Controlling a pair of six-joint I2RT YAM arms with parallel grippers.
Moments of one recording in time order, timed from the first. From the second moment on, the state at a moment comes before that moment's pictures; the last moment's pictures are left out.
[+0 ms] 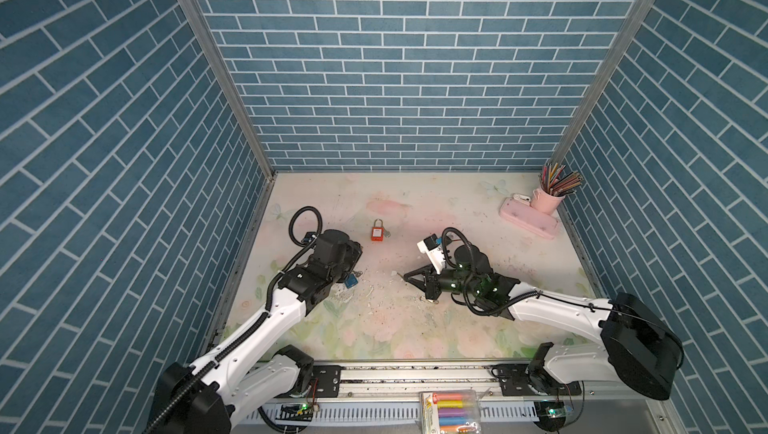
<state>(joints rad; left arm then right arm) -0.55 1.04 0.71 -0.38 -0.13 -1.34 0.88 1.31 0.60 0.33 -0.44 0.50</state>
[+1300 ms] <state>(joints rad) -0.97 1.58 0.89 -0.54 -0.05 -0.98 0.81 1.22 0.52 0.14 -0.32 0.55</state>
